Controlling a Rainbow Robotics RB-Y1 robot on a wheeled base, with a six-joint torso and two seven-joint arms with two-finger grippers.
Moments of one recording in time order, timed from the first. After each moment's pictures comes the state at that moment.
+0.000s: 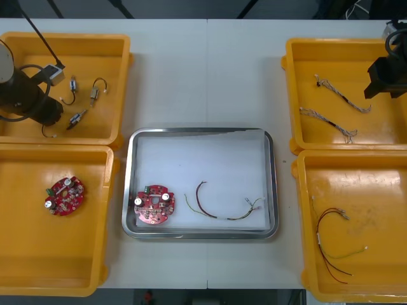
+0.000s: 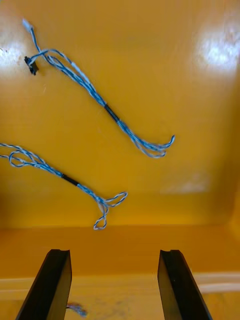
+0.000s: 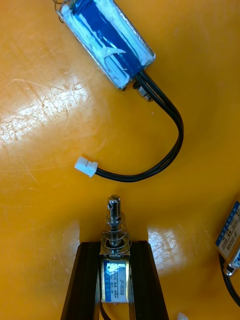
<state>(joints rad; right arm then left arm) -1.01 -1.04 0.49 -1.24 -1.09 1.55 1.32 -1.00 0.97 -0.81 -0.84 1.30 1.01 -1.96</state>
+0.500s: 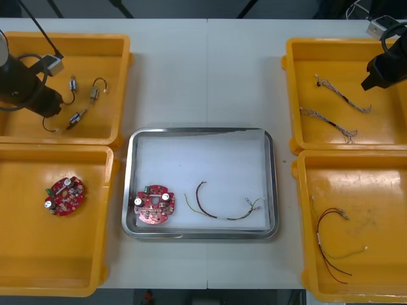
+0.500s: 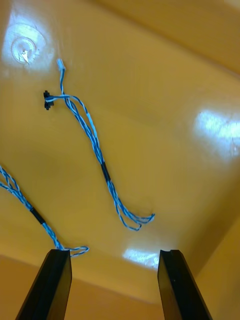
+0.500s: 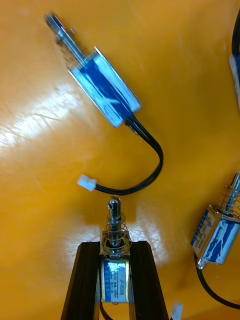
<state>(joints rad) -1.09 -0.95 0.49 -0.94 -1.08 1.35 1.90 -1.05 0.98 -0.80 -0.82 1.35 1.06 -1.96</state>
